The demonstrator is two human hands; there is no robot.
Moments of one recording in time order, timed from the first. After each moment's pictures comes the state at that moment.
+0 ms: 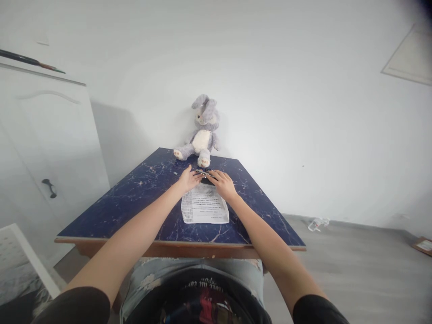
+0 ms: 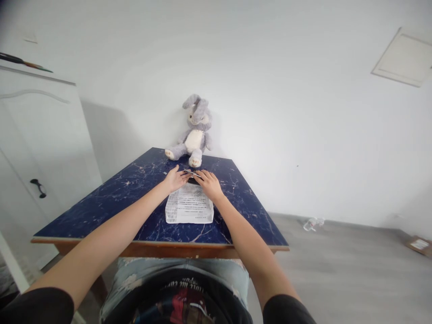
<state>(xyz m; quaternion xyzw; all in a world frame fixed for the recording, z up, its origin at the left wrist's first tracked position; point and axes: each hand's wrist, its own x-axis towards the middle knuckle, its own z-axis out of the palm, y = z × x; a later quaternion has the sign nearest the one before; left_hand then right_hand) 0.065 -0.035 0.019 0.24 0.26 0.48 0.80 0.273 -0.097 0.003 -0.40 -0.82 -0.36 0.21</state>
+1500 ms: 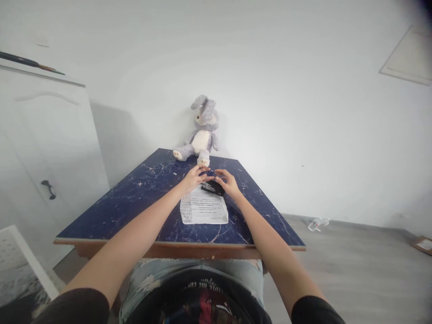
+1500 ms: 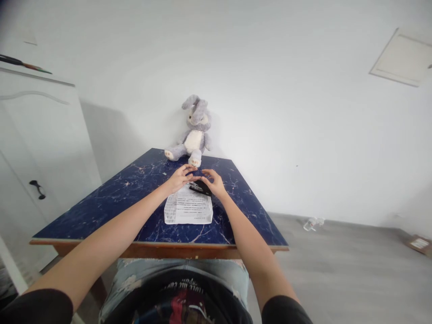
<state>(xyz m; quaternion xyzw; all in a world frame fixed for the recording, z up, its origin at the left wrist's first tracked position) 0.071 -0.055 0.018 0.47 0.12 0.49 0.72 0.294 -0.087 0.003 -0.39 -0.76 0.09 0.51</state>
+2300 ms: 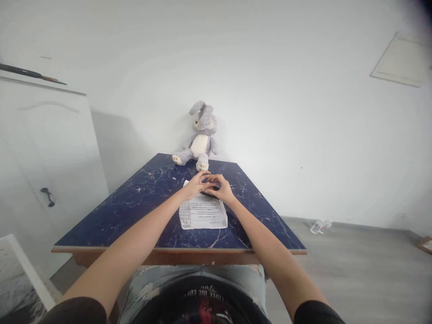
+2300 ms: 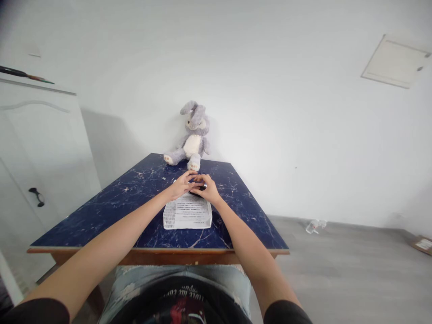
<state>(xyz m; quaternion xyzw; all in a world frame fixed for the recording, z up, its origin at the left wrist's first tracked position) 0.078 -0.065 0.015 0.51 0.10 0.43 0.74 0.270 -0.094 0.004 -0.34 -0.80 0.00 0.50</state>
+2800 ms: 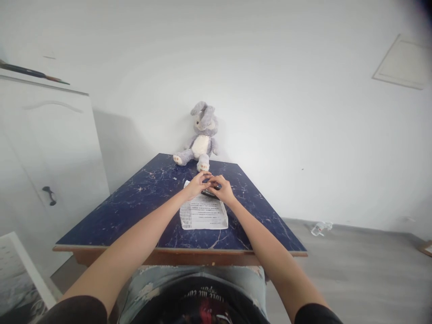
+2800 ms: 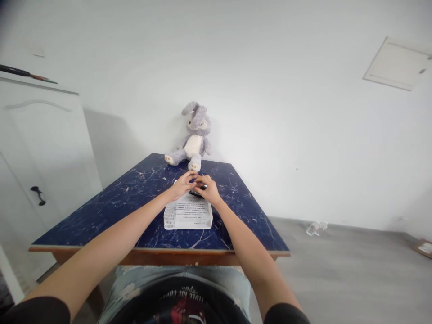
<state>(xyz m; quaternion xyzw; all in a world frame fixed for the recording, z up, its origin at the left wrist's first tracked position) 0.081 -0.062 0.010 0.53 0.10 0.46 0.70 0.264 -0.097 0.006 -0.37 -0.78 -0.01 0.50</state>
